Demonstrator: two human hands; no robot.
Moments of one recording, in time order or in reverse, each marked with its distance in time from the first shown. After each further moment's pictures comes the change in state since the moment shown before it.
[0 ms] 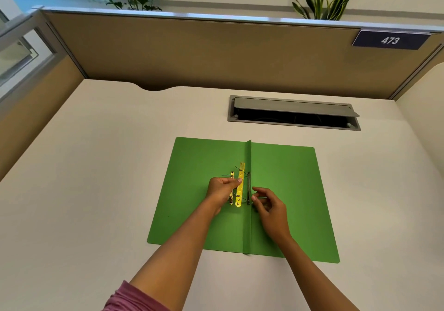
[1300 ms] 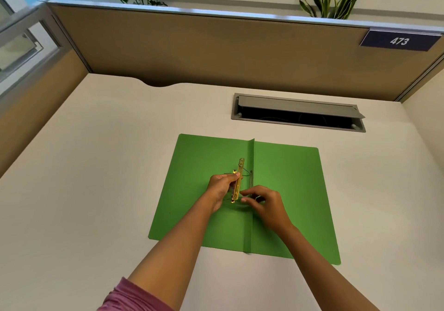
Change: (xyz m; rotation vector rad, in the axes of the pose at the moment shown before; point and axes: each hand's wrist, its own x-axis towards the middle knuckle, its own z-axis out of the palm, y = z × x) left_hand -0.007 0.013 -0.007 -0.110 -0.049 -0.084; right_hand 0.018 -0.019 -0.001 -0.236 -0.270 -0.191
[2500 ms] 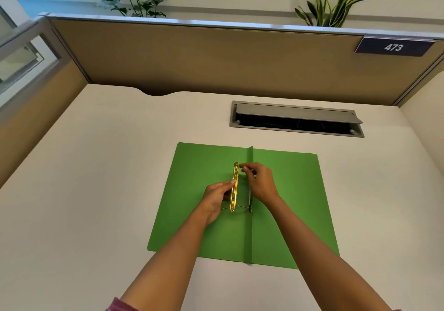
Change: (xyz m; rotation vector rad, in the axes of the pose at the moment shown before) left_hand 0.005 -0.007 -0.009 -0.138 -0.032 0.020; right_hand 0.087 -0.021 -0.001 -0.071 0.136 0.147
